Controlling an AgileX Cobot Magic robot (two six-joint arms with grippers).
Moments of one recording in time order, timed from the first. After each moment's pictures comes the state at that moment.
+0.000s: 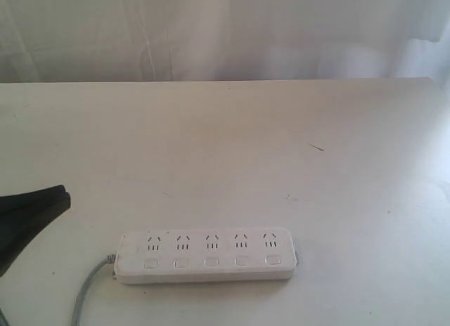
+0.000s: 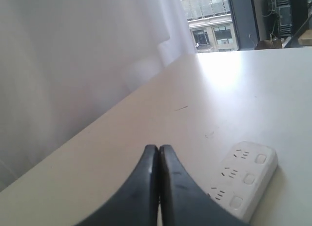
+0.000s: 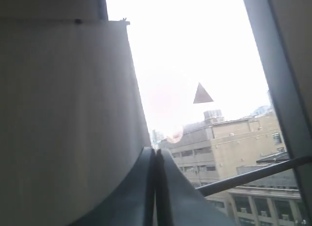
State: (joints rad) left arm -0.73 0.55 -0.17 -0.15 -0.26 0.48; right arm 0.30 0.09 -0.18 0.95 -0.85 -0.98
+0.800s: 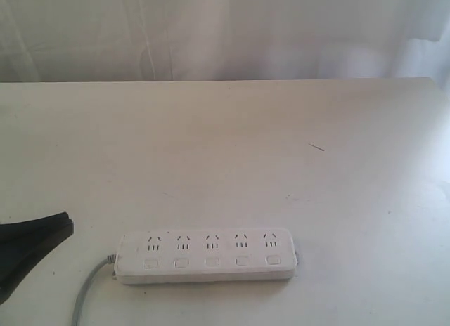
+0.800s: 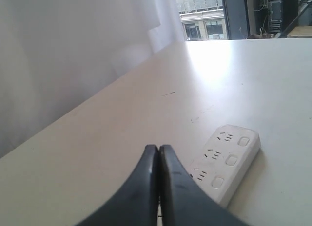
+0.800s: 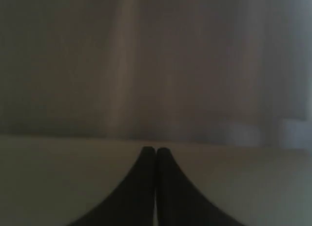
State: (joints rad) left arm -0.73 0.55 -0.09 -0.07 -0.30 0.35; right arm 0.28 0.02 -0.03 1.04 -0.04 -0.98
